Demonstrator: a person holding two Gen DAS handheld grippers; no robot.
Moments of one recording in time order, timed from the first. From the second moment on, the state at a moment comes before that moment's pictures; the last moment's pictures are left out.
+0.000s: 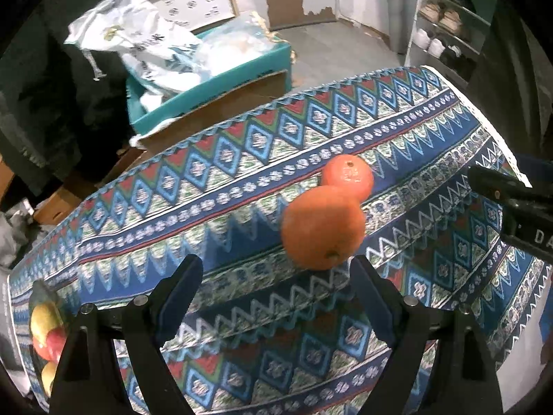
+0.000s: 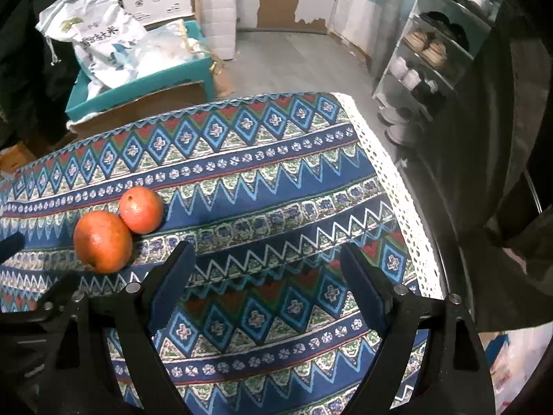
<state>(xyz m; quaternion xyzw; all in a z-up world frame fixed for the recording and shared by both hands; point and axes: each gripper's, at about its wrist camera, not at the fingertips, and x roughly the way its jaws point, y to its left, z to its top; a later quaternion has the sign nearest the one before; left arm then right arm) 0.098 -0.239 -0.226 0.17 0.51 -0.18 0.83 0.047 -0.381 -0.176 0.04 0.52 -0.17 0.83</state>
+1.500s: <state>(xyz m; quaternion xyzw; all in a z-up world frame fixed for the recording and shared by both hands) 0.147 -0.175 -0.244 0.11 0.53 -0.16 0.82 0.109 -0.326 -0.217 0.05 0.54 -0.02 0.84</state>
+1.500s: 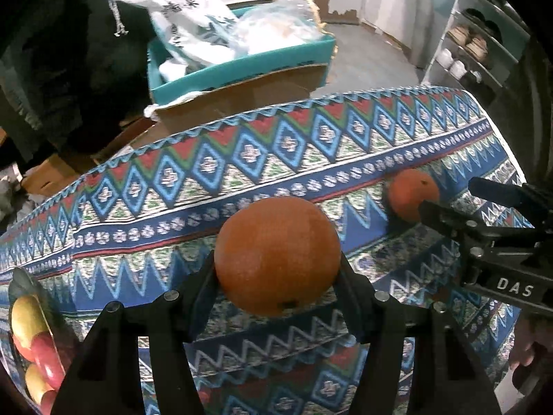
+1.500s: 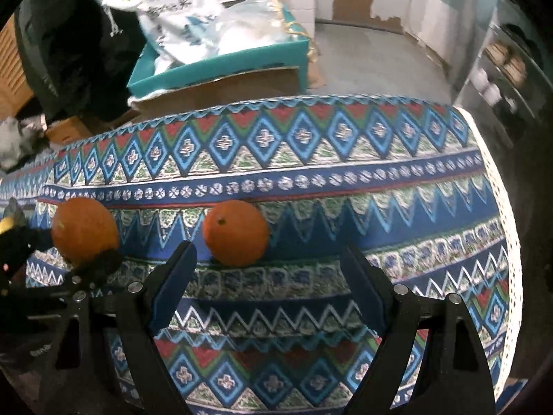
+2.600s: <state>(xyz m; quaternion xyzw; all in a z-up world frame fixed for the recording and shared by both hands) 0.130 -0.148 -0.215 0.09 0.52 -0.16 0.83 0.117 -0.305 -0.213 0.06 0.52 -0.02 0.85</state>
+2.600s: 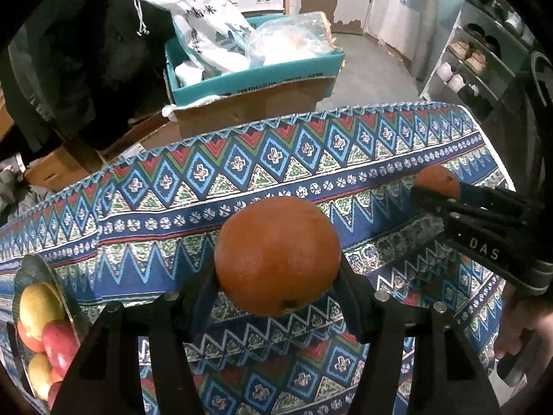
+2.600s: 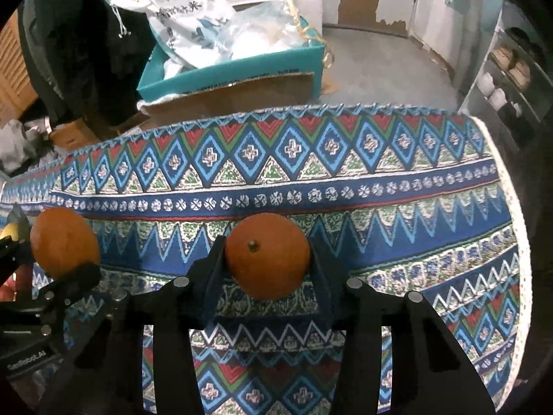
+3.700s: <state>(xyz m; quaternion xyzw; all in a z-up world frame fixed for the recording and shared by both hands) 0.076 -0.030 -0.111 0.04 0.47 -0.12 0.88 0.073 -0.199 -0.092 0.03 0.44 0.06 0.89</state>
